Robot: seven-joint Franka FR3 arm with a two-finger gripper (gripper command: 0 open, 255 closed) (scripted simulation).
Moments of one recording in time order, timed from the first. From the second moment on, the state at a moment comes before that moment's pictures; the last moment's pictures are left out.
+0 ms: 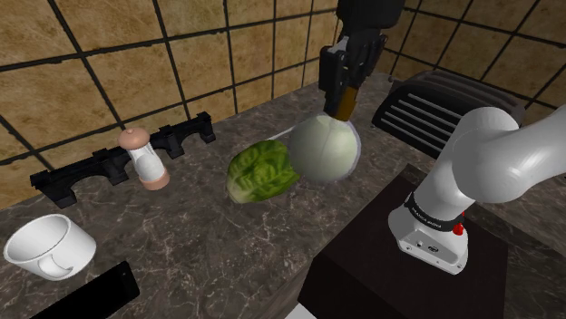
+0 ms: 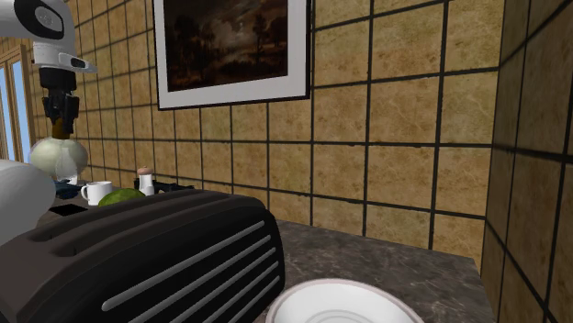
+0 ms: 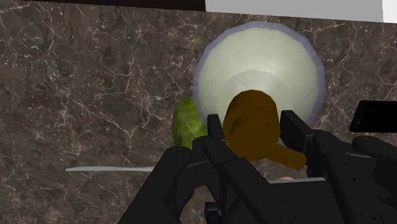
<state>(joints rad) 0.14 -0.79 0.38 -2.28 0.29 1.55 0.49</state>
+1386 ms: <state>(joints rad) 0.17 -0.83 0.45 -2.58 0.36 1.81 0.47</state>
